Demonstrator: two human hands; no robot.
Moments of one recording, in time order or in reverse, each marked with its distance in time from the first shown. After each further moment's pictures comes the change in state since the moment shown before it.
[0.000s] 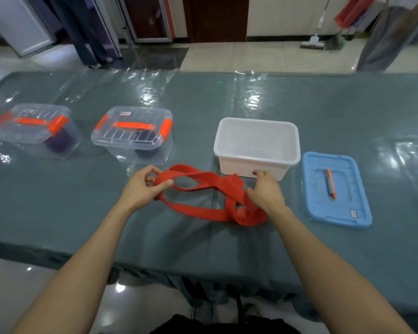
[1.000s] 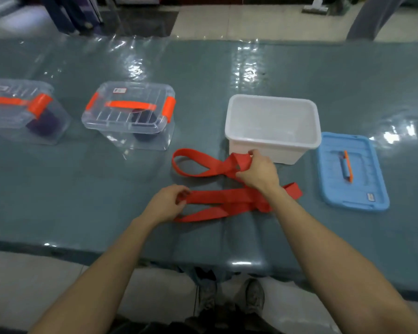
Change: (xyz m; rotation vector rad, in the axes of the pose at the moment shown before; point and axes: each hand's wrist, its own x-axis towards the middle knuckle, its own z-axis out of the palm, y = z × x) left_hand -0.005 -0.062 0.053 0.454 -0.306 0.148; right_hand 0.017 -0.057 0.032 0.011 -0.001 0.088
